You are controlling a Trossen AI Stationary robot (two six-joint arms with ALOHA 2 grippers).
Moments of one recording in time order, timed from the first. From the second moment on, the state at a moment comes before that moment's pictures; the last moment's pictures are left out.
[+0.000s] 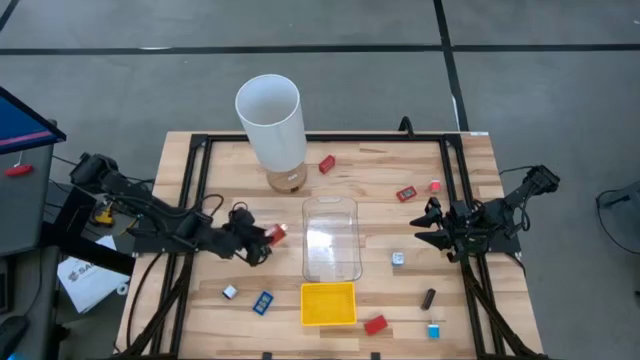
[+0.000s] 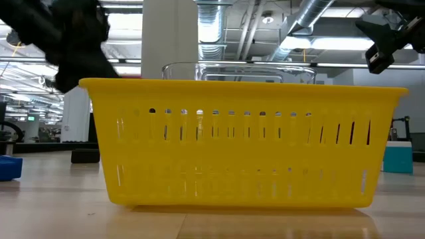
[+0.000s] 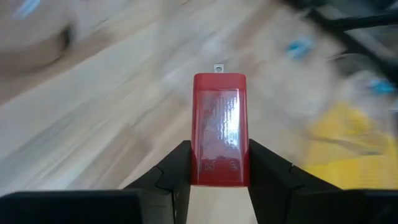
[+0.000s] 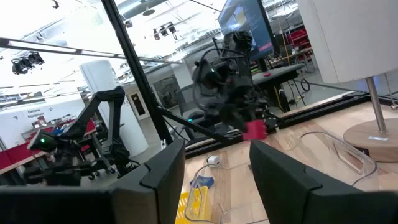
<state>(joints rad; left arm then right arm) -0.46 1.02 0.46 -0.11 -0.61 -0.90 0.60 0.06 0.01 0.27 0.50 0.28</state>
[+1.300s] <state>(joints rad) -0.20 1.68 1.16 -0.16 -0.26 -0.11 0.60 0.06 0.01 0.24 0.51 0.27</state>
